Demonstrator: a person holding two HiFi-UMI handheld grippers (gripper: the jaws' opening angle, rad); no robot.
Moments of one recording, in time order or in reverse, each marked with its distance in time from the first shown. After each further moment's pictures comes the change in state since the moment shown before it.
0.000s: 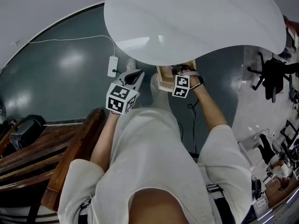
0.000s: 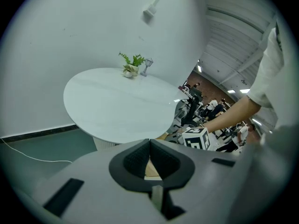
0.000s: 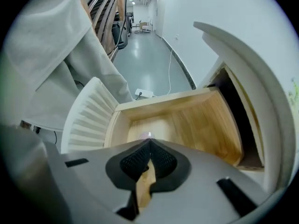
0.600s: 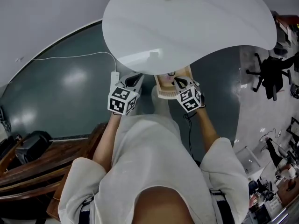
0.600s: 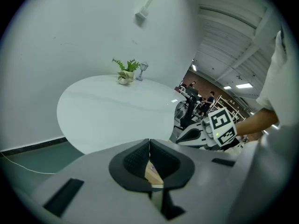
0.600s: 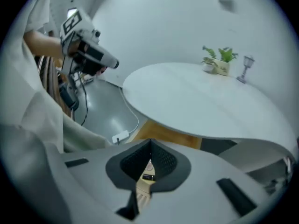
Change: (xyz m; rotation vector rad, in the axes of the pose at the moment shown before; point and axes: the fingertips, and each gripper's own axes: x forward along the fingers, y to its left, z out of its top) left arm 0.001 -0.003 0.030 0.081 -0.030 -0.010; right arm -0.112 -0.030 0.008 0.756 -0.350 -0.196
